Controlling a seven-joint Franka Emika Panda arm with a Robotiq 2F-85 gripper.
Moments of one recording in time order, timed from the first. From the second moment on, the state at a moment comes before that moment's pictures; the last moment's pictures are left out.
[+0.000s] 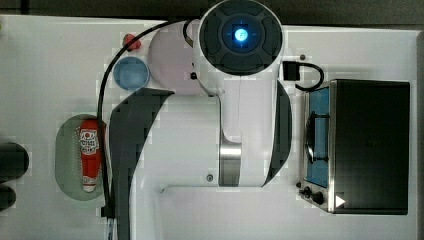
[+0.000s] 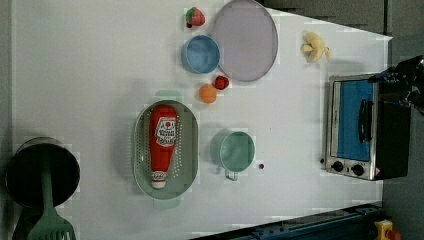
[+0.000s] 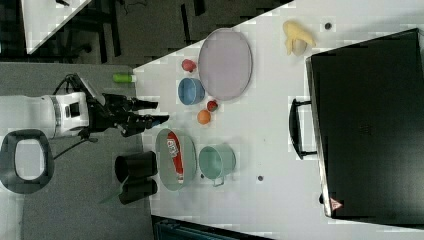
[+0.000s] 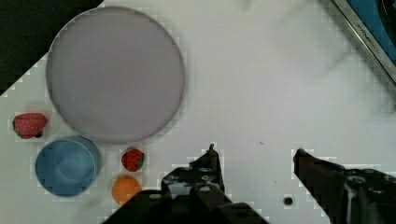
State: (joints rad) arm -0.02 0.03 0.02 -1.78 -0.01 0.21 -0.05
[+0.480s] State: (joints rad) arm -0.10 -0.17 0.14 -1.83 0.01 0.09 -0.03
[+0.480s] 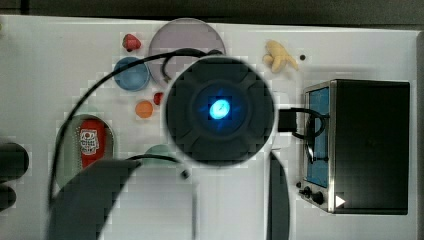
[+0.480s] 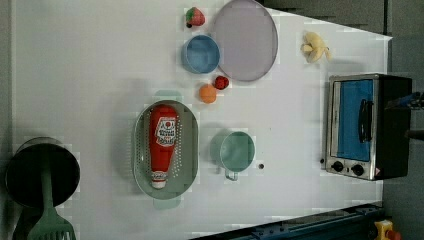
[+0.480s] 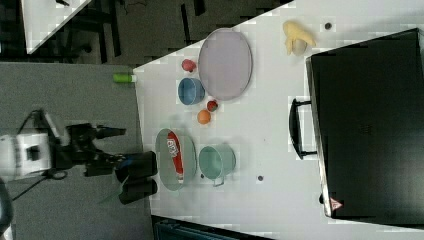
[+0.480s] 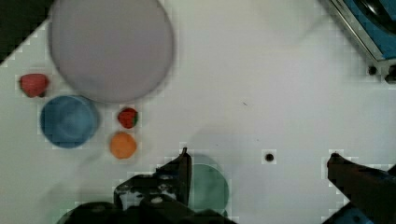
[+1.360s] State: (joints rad) arm -0.05 0.02 0.60 -1.87 0.02 0.20 -0.01
